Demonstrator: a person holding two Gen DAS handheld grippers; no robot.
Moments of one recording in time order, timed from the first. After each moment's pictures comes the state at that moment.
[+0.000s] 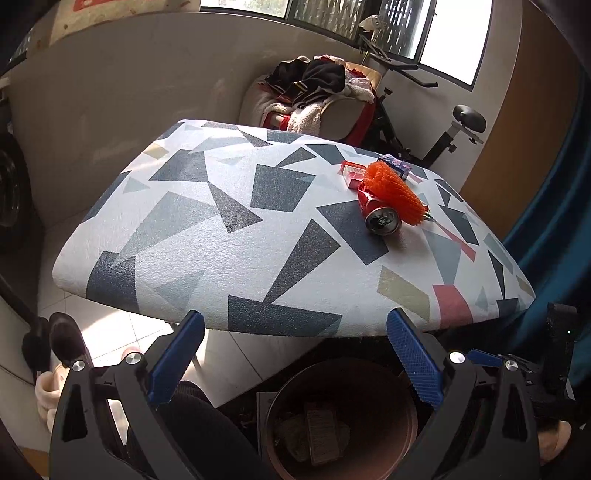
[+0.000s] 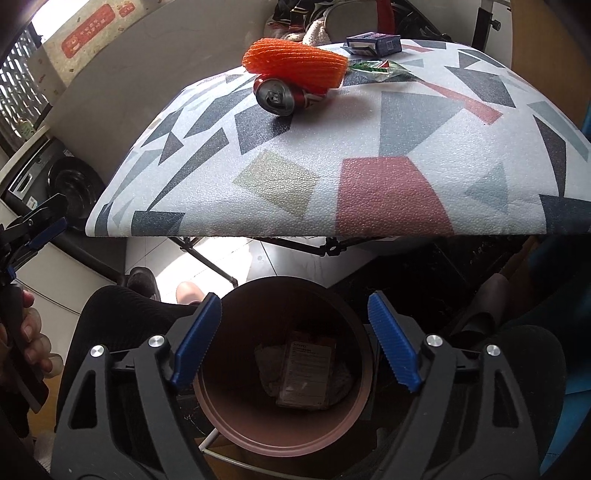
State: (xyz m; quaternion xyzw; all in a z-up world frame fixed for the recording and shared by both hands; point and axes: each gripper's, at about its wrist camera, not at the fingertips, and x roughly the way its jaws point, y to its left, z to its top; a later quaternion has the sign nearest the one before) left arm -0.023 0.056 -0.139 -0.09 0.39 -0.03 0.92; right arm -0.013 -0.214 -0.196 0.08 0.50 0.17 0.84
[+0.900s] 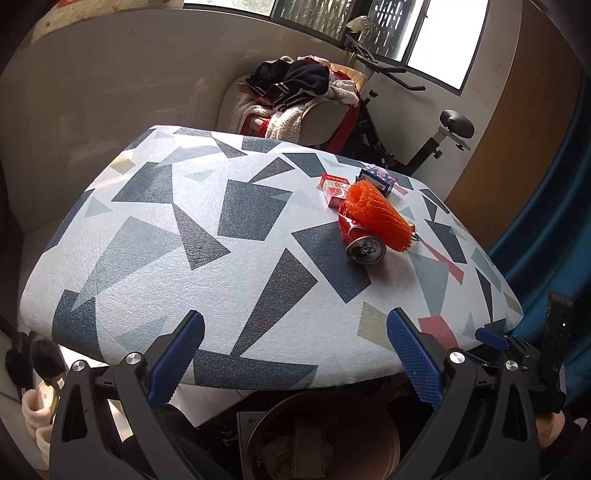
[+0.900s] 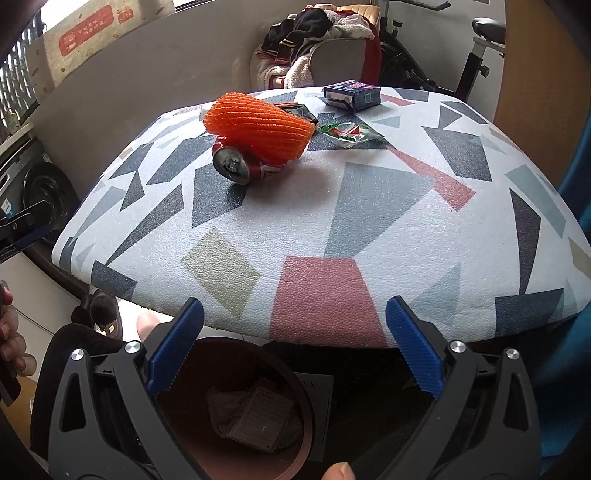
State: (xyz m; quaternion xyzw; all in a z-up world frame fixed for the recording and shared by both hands) left arm 0.039 0.044 -0.130 -0.11 0.38 -0.08 0.91; right arm 0.046 -0.234 -0.167 0.02 0.44 0.12 0.89
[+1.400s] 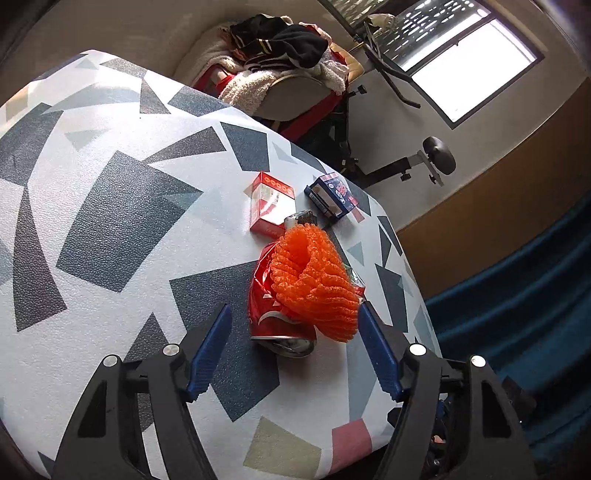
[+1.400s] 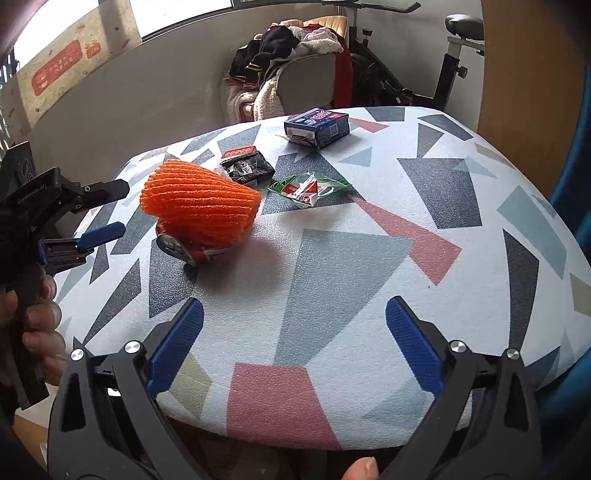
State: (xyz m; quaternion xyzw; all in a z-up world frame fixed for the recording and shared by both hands) left arm 0.206 -0.001 -0.165 -0.29 0.42 -0.17 0.84; right arm 0.117 -0.266 -0.159 0.07 0.42 0.09 0.90
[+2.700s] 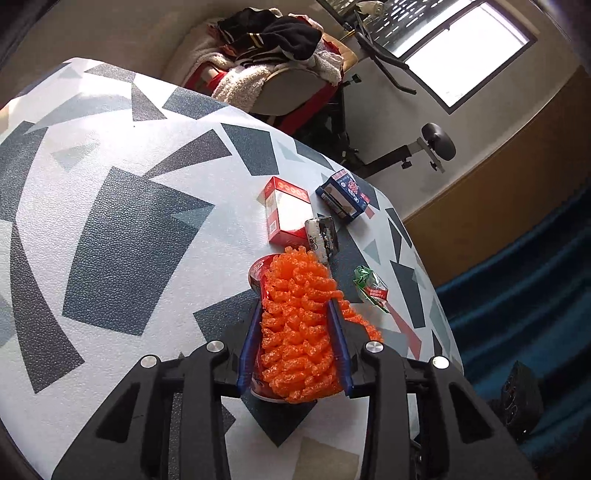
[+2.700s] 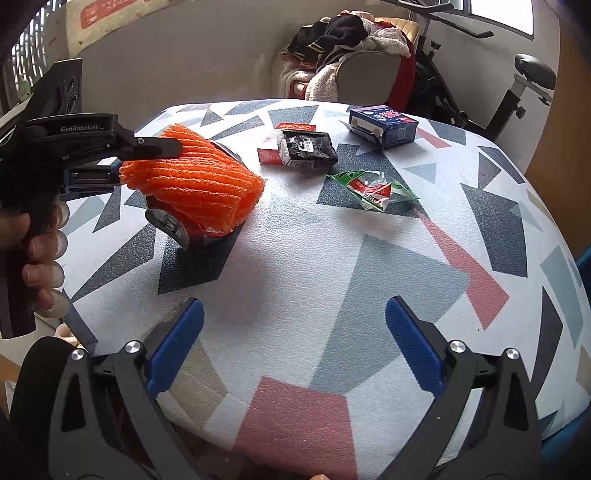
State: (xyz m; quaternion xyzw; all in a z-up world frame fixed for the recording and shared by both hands) left arm 0.226 0.019 -0.173 -0.24 0.43 -0.19 0.85; right arm 0.134 -0.214 -0.173 -0.04 0.43 0.16 0.89
